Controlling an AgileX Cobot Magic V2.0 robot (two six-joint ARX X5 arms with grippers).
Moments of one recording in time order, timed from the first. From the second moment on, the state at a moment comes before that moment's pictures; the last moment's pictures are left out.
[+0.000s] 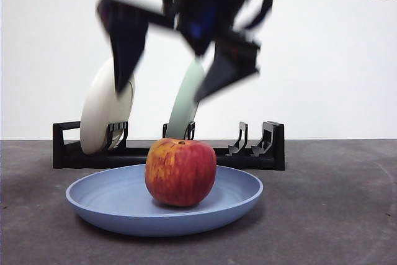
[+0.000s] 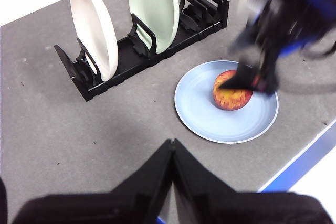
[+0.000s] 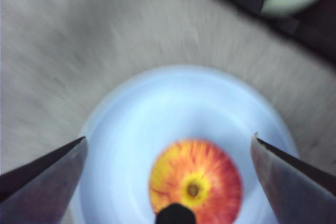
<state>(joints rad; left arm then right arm) -1.12 0.52 1.19 -1.32 -0.51 -0.26 0.97 1.55 1.11 -0.35 0.19 0.23</state>
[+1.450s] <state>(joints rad) -1.05 0.54 1.19 -1.32 -0.51 -0.26 0.97 0.87 1.36 -1.36 0.64 0.28</state>
